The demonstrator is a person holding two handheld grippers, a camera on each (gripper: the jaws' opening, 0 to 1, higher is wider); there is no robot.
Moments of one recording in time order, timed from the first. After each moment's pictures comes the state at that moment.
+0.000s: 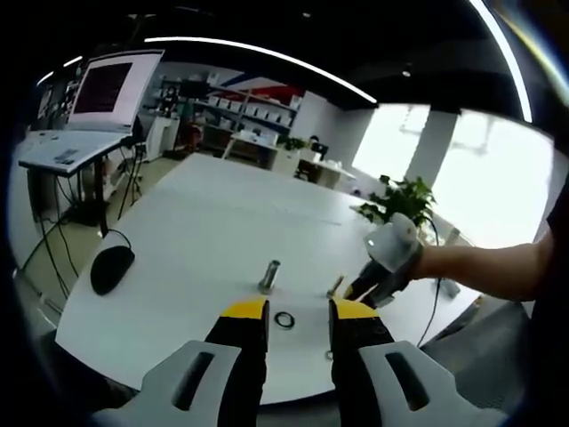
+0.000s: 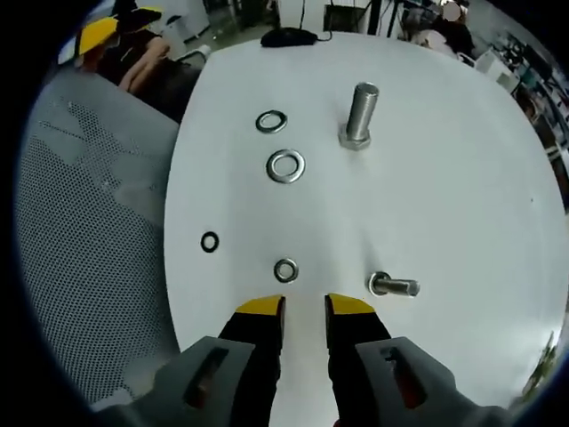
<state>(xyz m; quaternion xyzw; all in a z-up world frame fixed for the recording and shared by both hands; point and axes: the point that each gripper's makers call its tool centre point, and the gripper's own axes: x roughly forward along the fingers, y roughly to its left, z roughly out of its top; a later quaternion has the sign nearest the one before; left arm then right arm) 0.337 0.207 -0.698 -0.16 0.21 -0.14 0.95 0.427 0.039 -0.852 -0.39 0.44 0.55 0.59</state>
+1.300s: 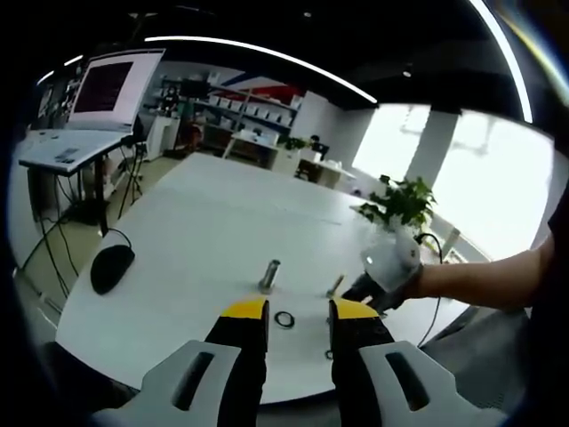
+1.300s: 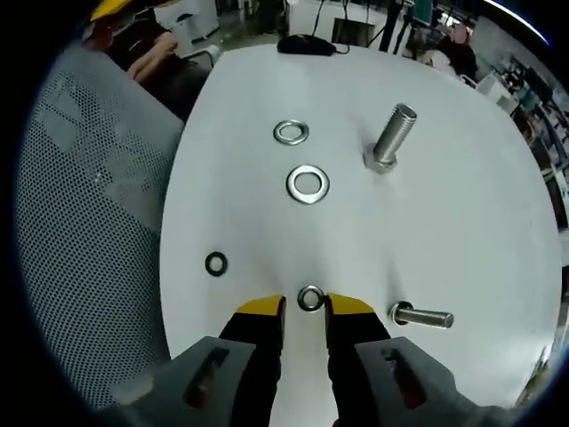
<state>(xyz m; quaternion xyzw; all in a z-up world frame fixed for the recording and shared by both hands) 0.337 0.207 -0.698 -0.16 0.21 -0.14 0.95 0.414 0.056 -0.867 -0.40 0.40 0.56 0.61</state>
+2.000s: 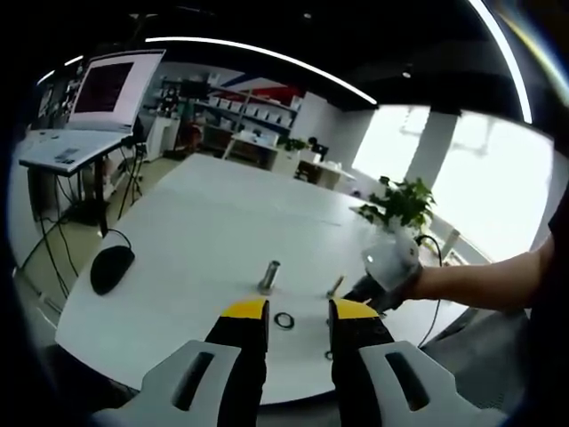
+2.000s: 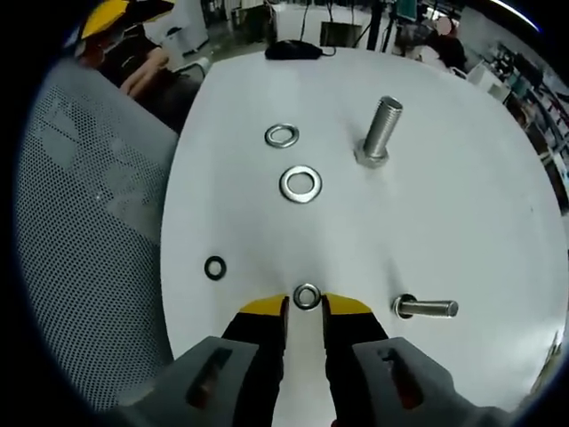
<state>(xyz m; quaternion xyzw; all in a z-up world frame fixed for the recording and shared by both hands) 0.337 0.207 -0.697 -0.16 0.21 -0.14 0.95 0.415 0.057 -0.868 -0.37 0.40 0.56 0.62</state>
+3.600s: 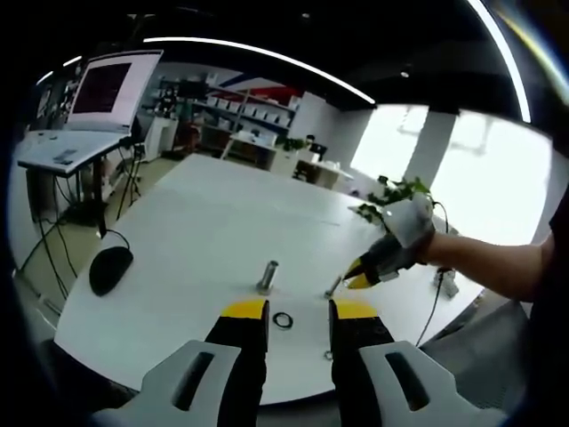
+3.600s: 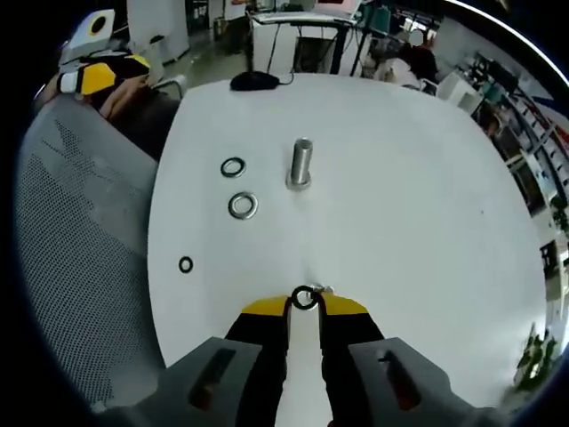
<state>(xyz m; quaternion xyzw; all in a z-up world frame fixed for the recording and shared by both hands) 0.337 0.206 -0.697 -0.16 0.21 -0.14 0.95 0.471 0.034 -0.804 -0.38 0.37 0.52 0.67</state>
